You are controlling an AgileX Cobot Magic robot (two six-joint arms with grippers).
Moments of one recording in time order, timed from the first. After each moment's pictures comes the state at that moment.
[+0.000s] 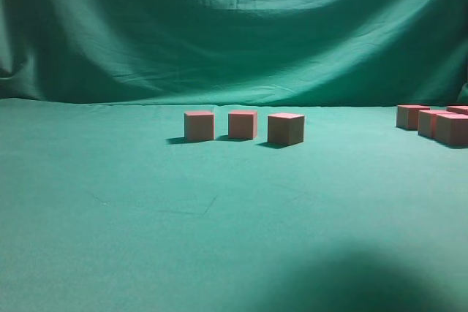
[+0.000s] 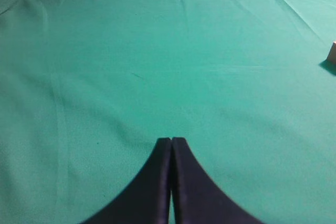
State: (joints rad) left arm -0.01 -0.01 0.02 0.02 0.35 0.01; right arm 0.36 1.37 -1.16 0.22 1.02 0.03
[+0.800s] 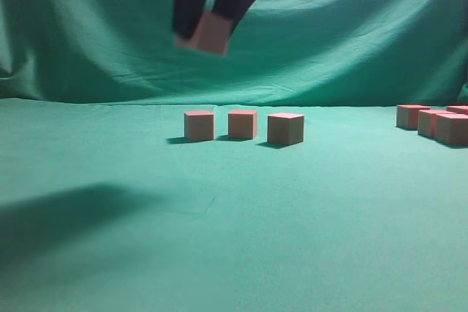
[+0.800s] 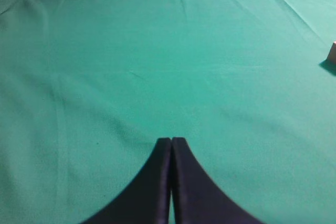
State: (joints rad) left arm -0.01 -0.01 0.02 0.02 0.35 0.01; right arm 0.71 1.84 -1.50 0.18 0.95 -0.17
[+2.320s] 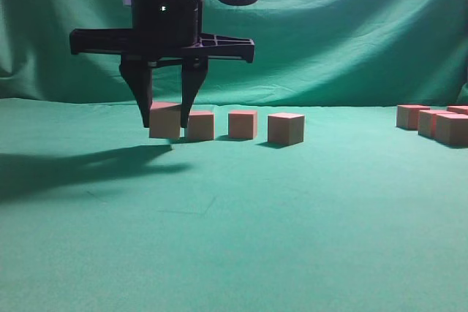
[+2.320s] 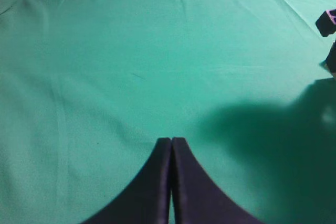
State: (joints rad) left arm -0.01 -0.01 0.02 0.02 0.35 0.01; right arm 0.84 2.26 -1.88 -0.27 0.98 0.82
